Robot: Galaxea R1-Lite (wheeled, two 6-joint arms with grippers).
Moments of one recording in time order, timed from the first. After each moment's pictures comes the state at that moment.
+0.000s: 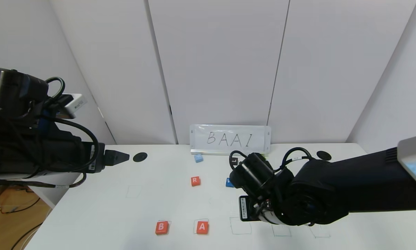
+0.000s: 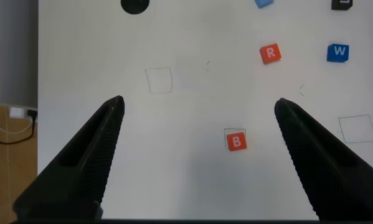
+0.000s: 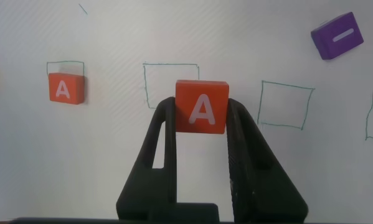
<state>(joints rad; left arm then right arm) -0.19 1.45 -1.06 0.27 0.13 -0.08 0.80 2.08 -1.29 0.29 -0.32 0.70</state>
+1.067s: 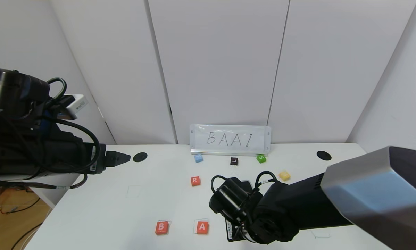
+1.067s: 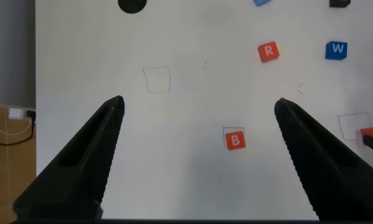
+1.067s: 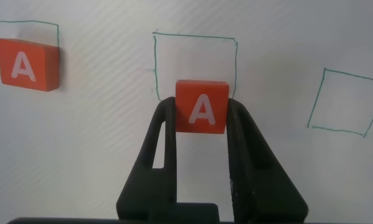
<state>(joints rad) -0.20 1.45 -1.05 0.27 0.13 -0.08 0.86 2.26 -1.34 0.27 -0.33 0.71</state>
